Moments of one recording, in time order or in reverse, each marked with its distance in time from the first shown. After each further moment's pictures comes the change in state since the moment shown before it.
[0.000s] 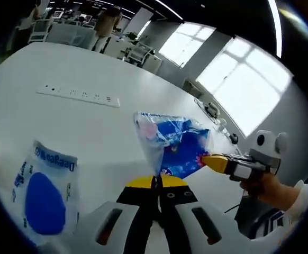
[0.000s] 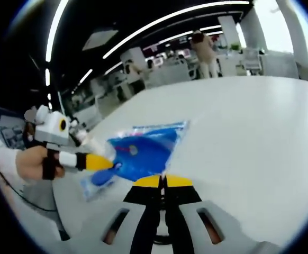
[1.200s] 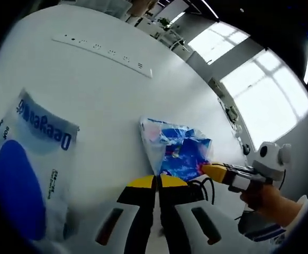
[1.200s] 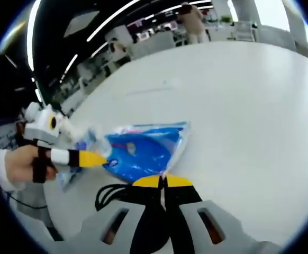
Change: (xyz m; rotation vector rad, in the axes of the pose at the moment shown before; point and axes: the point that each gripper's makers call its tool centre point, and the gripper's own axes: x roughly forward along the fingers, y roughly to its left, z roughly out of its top) left arm 0.053 0.054 -0.045 -0.192 0.102 0.104; right arm 0.057 -0.045 -0.068 0.097 0.223 -0.054
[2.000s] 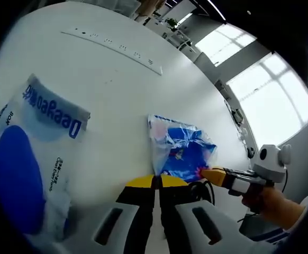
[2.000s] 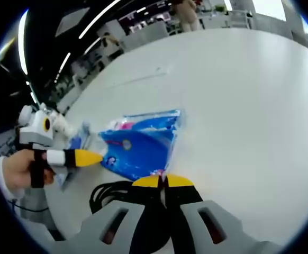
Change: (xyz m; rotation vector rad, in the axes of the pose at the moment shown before) left arm 0.002 0.014 -0.007 -0.034 -0.007 0.045; right arm 0.009 -0.003 -0.018 0.061 0.063 -0.014
